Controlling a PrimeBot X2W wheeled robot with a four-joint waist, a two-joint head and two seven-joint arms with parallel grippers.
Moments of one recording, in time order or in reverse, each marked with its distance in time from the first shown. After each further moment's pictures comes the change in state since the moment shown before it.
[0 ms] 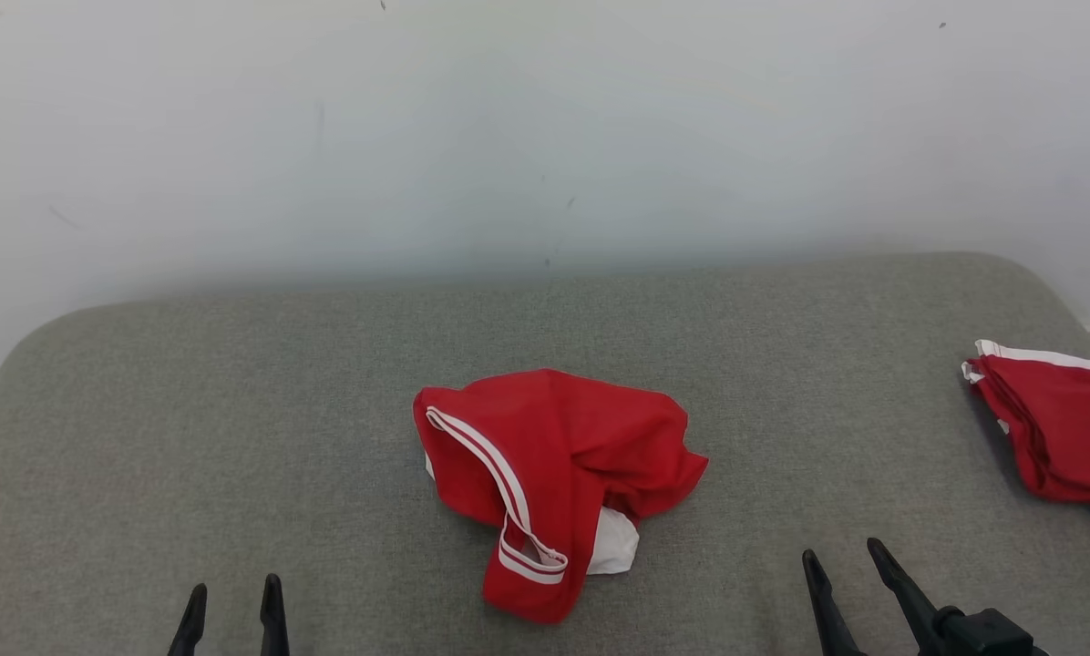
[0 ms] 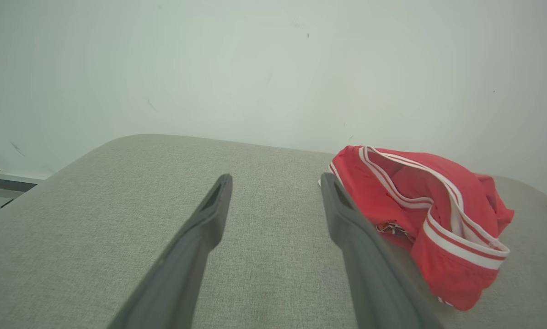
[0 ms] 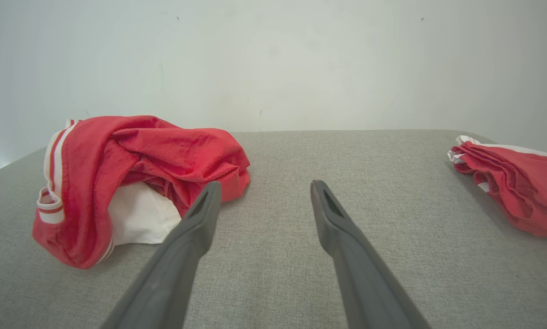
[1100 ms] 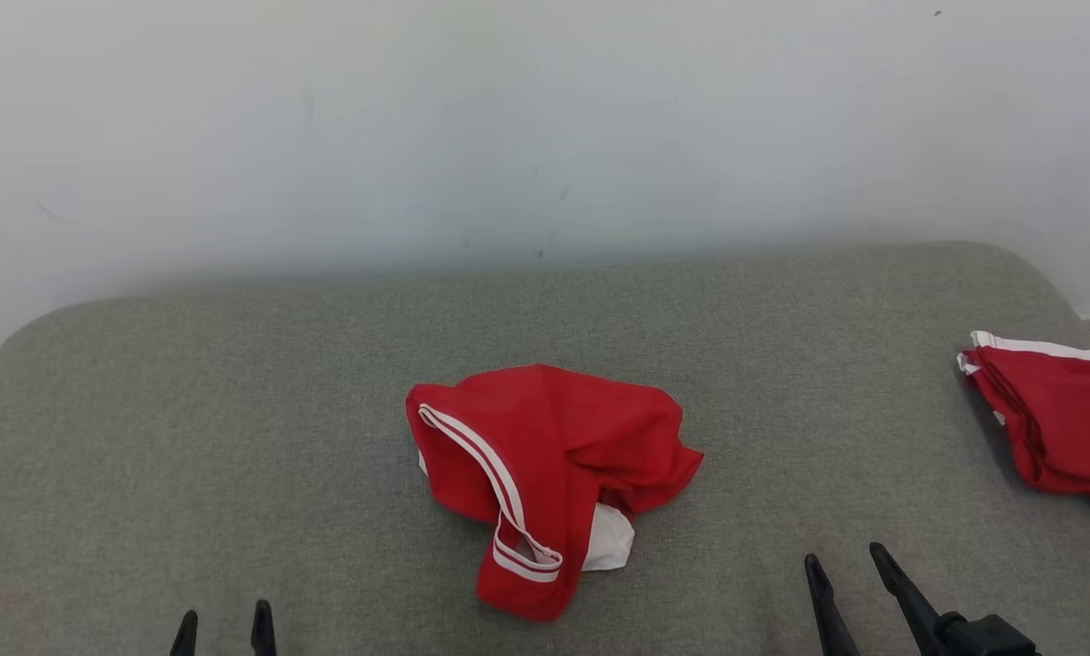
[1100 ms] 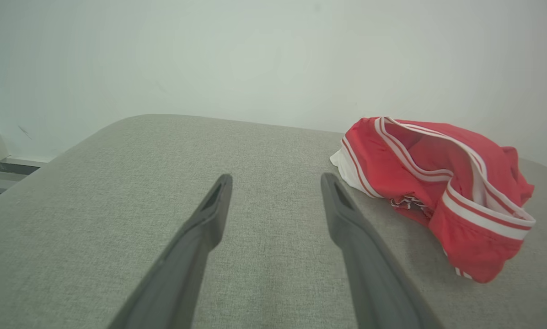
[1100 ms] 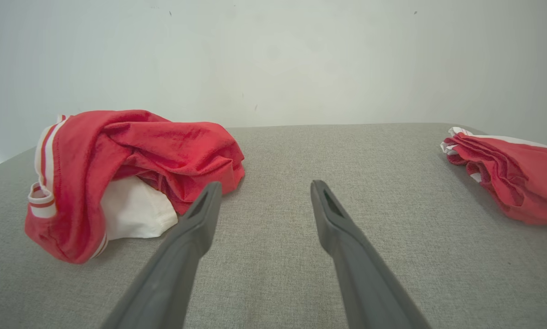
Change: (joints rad) left arm 0.028 -0.058 0.110 0.050 0.093 -0.079 0.000; right arm 0.013 0.008 -0.017 -0.007 -0.009 0.000 -0.004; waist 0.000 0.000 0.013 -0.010
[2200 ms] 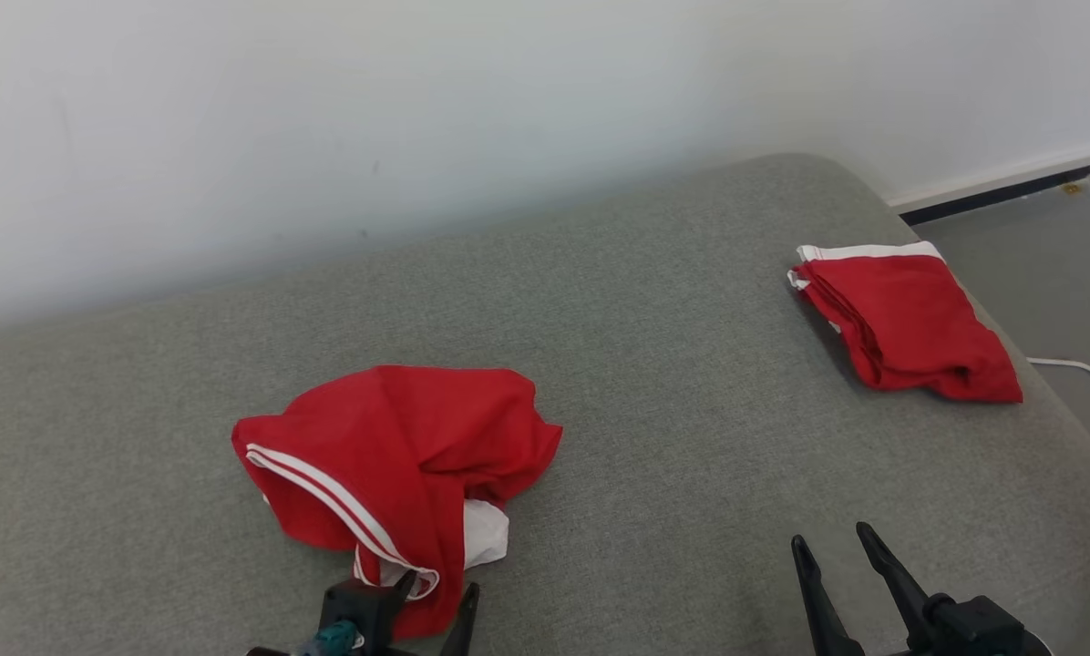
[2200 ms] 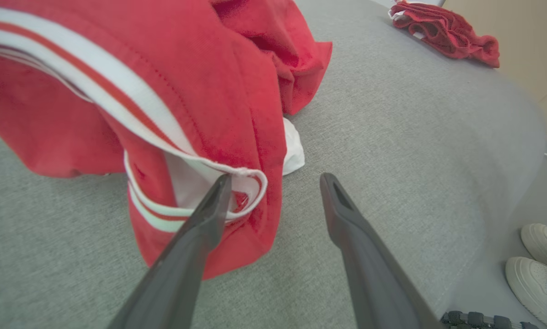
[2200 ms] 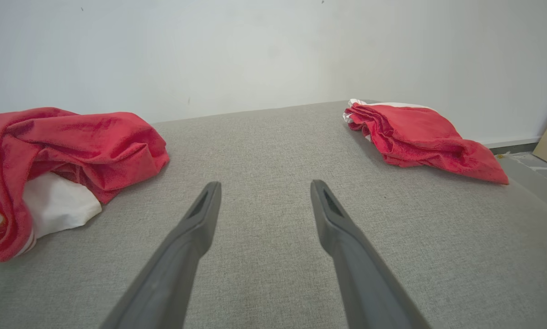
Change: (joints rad) left arm -0.261 0.084 -0.479 0.126 -0.109 0.070 0.351; right arm -0.036 -0.002 0.027 0.000 0.001 0.000 0.000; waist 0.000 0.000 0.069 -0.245
